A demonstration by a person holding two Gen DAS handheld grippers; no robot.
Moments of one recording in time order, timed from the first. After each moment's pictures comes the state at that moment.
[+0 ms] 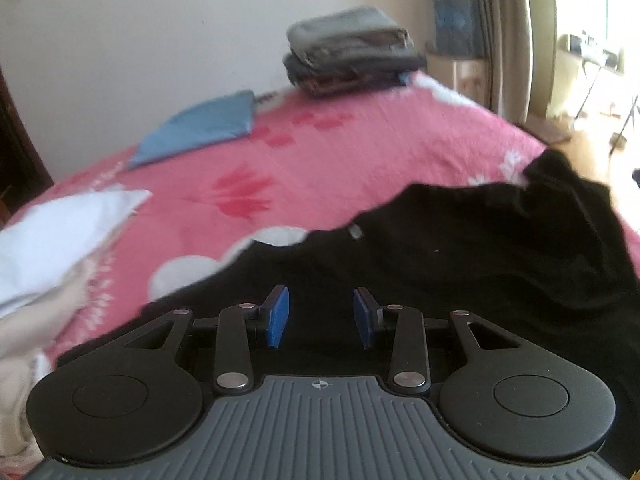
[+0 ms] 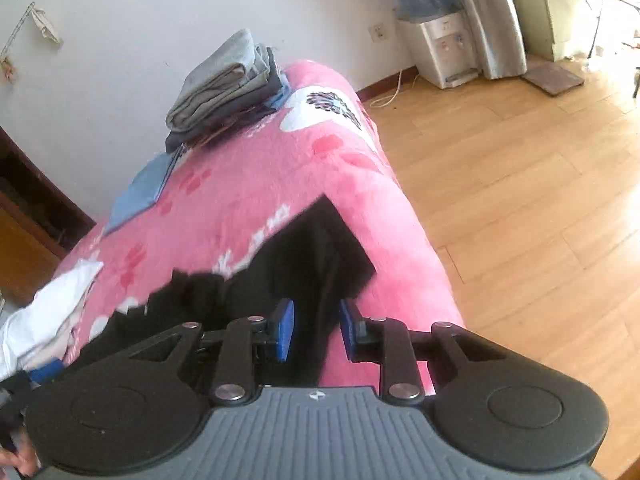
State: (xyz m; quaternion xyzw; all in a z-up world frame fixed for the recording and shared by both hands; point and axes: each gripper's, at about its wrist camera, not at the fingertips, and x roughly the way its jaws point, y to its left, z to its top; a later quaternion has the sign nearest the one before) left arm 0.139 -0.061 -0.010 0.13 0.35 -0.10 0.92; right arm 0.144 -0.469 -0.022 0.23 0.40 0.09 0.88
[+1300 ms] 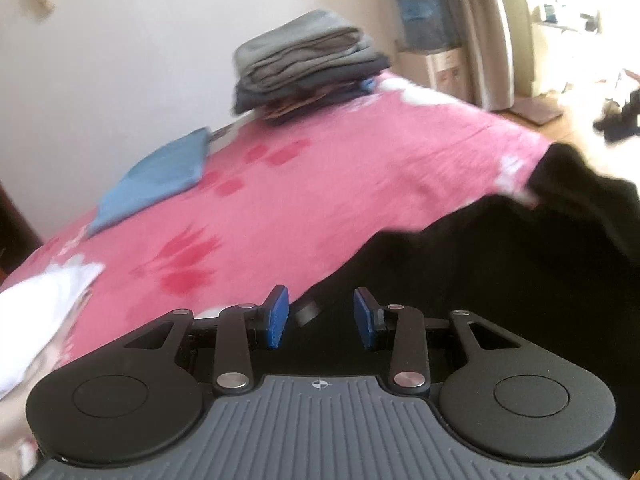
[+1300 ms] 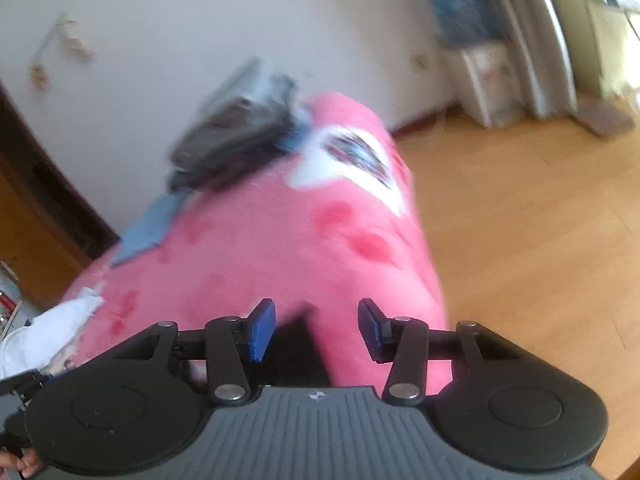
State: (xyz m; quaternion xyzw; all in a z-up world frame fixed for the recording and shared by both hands) left arm 0.196 -0.144 -0.029 0.20 0.32 -0.13 0.92; right arm 0.217 -0.521 -0.054 0.25 0.37 0.12 0.89
